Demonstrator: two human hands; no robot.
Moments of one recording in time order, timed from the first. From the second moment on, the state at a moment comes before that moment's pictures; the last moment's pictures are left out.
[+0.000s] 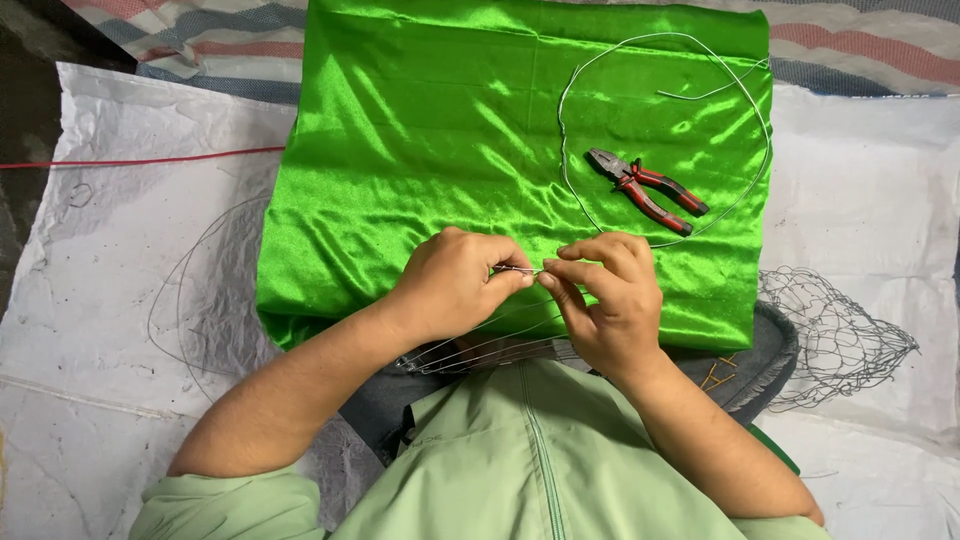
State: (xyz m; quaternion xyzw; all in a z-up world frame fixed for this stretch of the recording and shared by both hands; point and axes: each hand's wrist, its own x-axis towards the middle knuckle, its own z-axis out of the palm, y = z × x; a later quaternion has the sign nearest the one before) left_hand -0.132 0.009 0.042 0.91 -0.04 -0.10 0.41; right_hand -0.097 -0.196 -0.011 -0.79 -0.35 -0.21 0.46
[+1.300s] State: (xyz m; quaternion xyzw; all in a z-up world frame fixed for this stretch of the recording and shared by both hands) left_hand -0.141 0.005 0.012 0.94 -0.06 0.02 0.32; right_hand -0.077 -0.213 0.001 -0.82 -0.46 -0.25 0.24
